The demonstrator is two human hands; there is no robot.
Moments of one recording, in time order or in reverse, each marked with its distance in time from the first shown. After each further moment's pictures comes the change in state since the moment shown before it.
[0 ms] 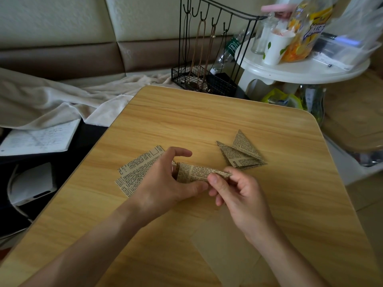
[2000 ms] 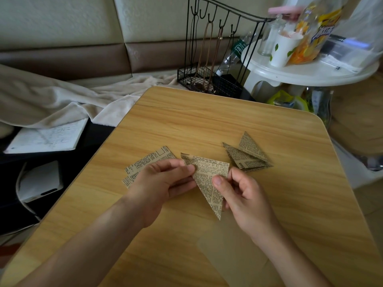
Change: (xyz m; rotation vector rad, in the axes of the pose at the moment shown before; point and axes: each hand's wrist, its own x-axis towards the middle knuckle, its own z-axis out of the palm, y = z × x) left_hand 0.001 -0.004 -0.005 -0.854 0.057 -0.331; right_hand 0.001 -0.002 0.000 -0.197 0.001 -0.037
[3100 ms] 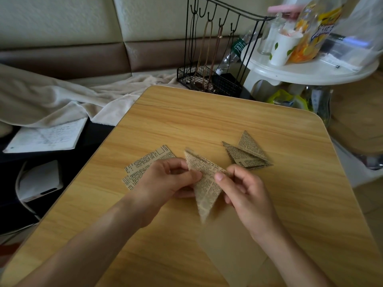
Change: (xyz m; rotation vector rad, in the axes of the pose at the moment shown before) left_hand -0.004 0.003 0.001 0.292 -0.164 0.053; right_hand 0.001 0.000 -0.001 0.150 -0.020 -0.014
